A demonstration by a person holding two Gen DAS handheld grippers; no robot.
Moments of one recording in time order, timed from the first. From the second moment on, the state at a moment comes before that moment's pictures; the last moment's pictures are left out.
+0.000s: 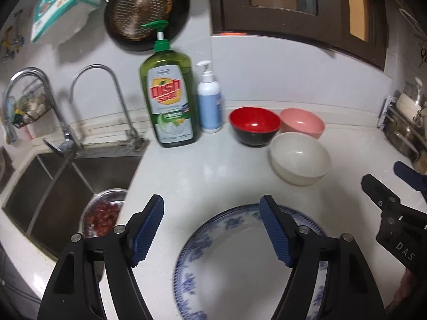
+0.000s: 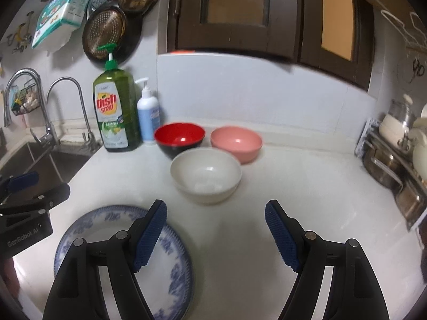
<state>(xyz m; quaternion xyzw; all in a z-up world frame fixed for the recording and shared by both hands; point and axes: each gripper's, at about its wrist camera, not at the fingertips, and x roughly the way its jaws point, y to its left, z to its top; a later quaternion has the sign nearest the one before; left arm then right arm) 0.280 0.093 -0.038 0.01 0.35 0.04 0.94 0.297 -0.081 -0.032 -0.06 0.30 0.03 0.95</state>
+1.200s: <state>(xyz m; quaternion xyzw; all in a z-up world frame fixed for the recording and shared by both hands) 0.488 0.022 -0.092 0.05 0.54 -0.08 0.84 0.506 -0.146 -0.094 0.06 0.57 0.05 0.82</state>
